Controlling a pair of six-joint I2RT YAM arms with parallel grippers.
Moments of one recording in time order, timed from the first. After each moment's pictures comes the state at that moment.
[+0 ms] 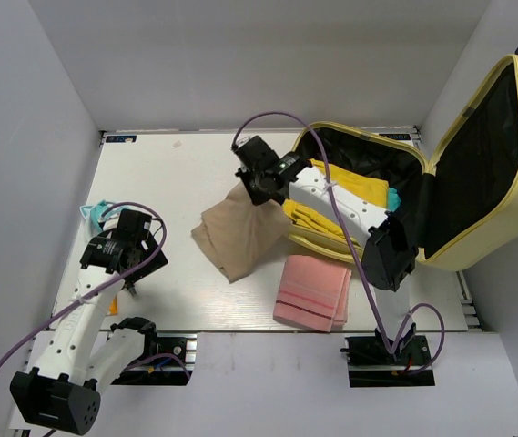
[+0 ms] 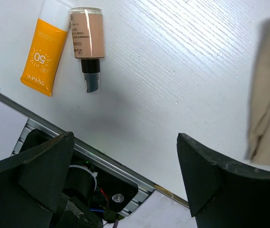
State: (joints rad) left arm -0.20 0.88 0.87 -1.18 -0.37 -0.70; right arm 0.86 1.95 1.85 -0.82 0.15 0.19
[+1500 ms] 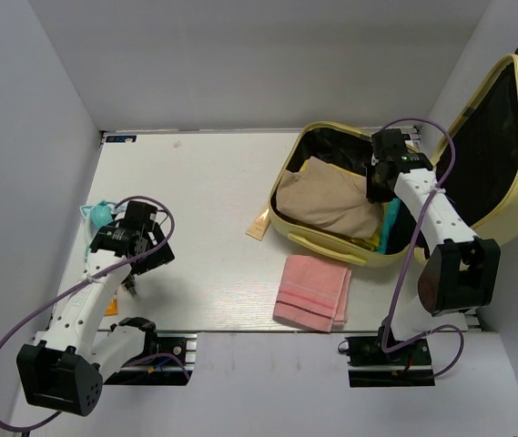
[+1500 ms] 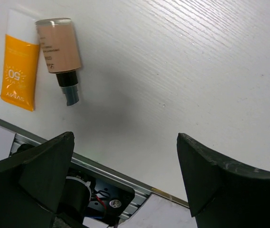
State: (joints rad) left arm -0.19 0.99 0.86 -1.08 -0.31 -0.62; right arm 0.17 1.57 1.40 -0.88 0.19 0.11
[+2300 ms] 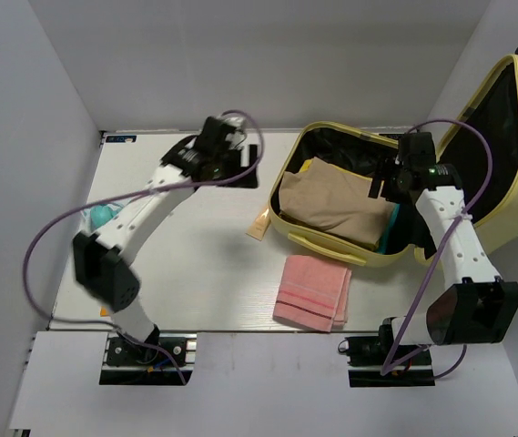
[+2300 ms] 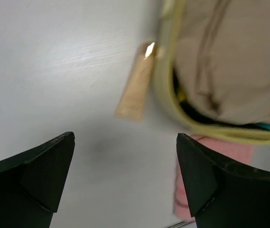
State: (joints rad) left arm -0.54 1.58 1.57 -0.80 -0.06 -0.38; right arm 0.09 1.38 1.36 -0.90 0.13 0.21
